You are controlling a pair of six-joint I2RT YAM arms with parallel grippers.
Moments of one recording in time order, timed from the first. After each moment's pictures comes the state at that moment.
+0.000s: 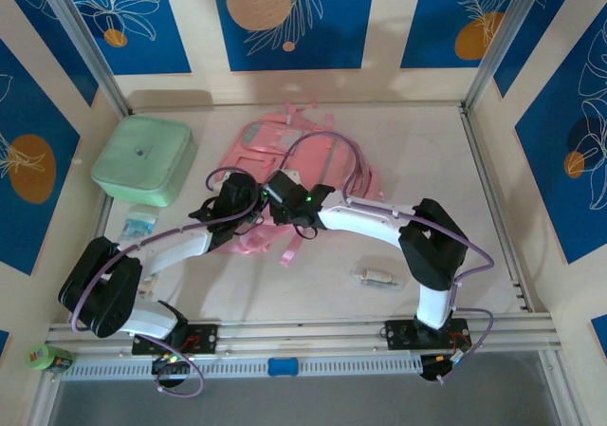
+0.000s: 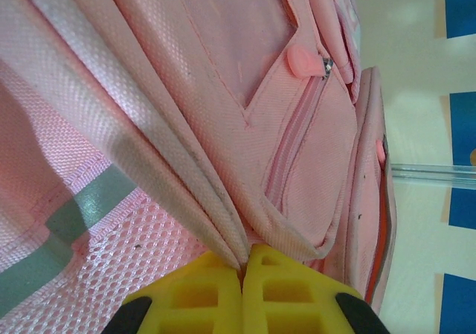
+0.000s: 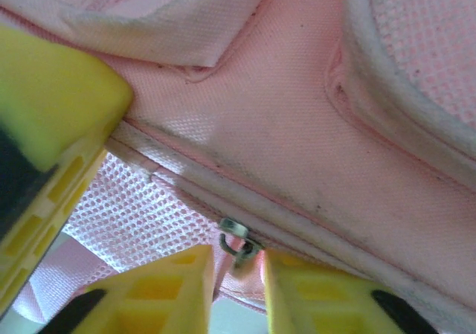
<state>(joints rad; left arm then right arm) -0.62 1.41 0.73 0.10 -0.13 -1.37 0.94 1.83 1.34 -0.51 0.27 0.67</state>
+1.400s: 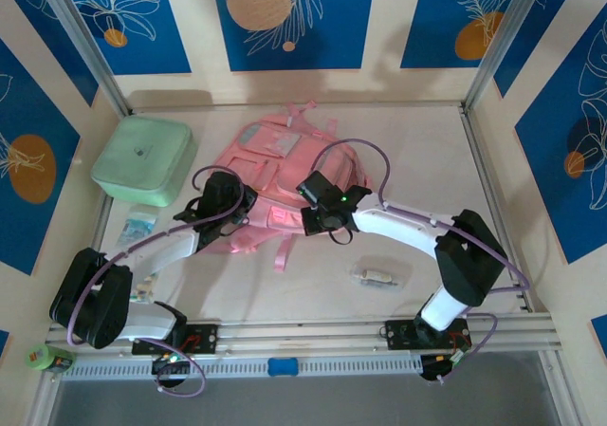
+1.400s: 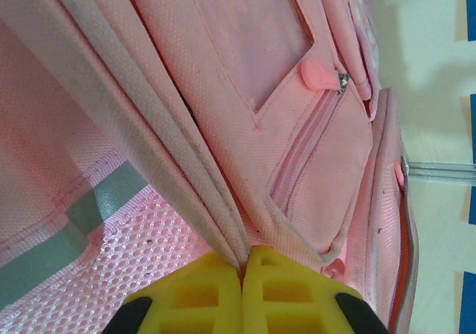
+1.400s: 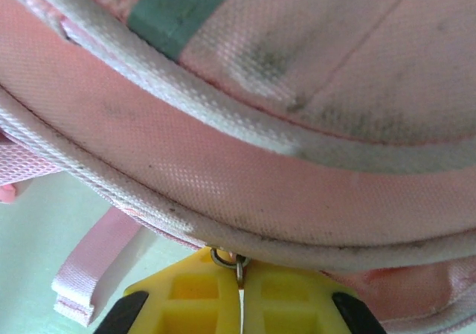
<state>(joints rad) -0.49 1.34 0.68 0.04 -0.02 -1.28 0.82 1.62 1.11 -0.61 0.11 0.52</state>
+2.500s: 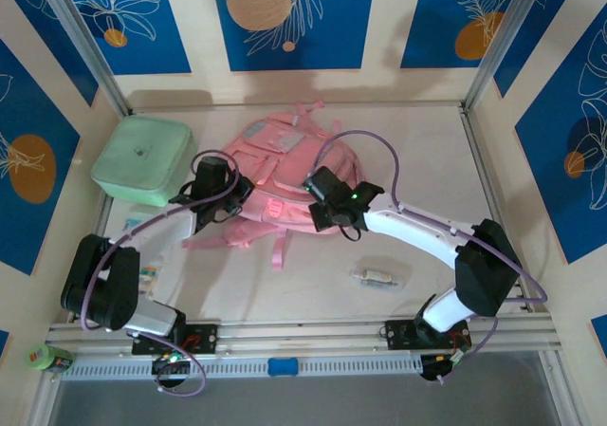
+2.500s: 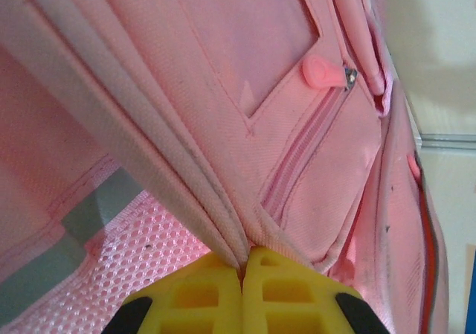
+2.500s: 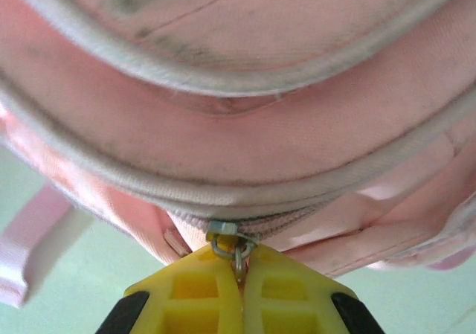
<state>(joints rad) -0.36 1.45 0.82 -0.04 0.18 -1.13 0.84 1.52 1.14 -0.72 0.26 0.37</state>
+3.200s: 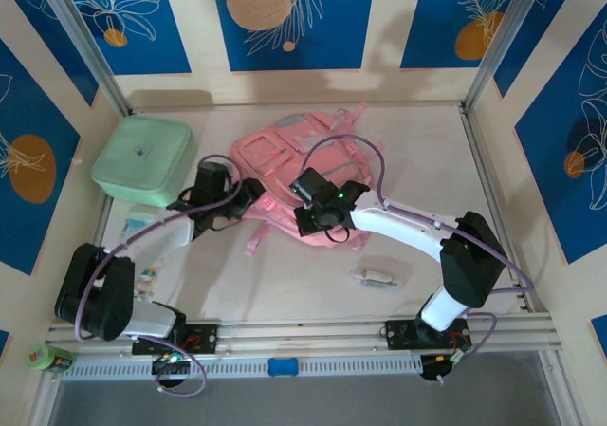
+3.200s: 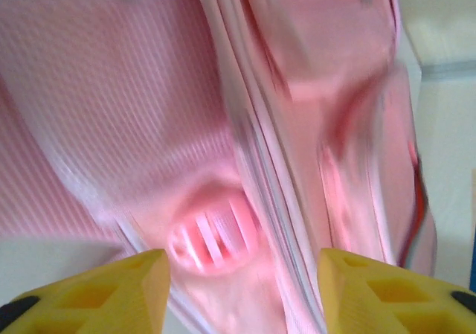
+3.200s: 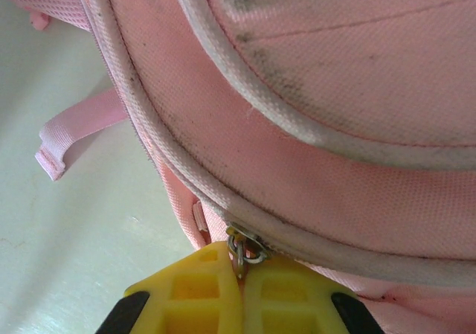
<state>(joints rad) -0.45 1.36 0.74 -0.05 0.28 -1.05 0.87 1.60 1.20 -0.71 0.08 0.49</state>
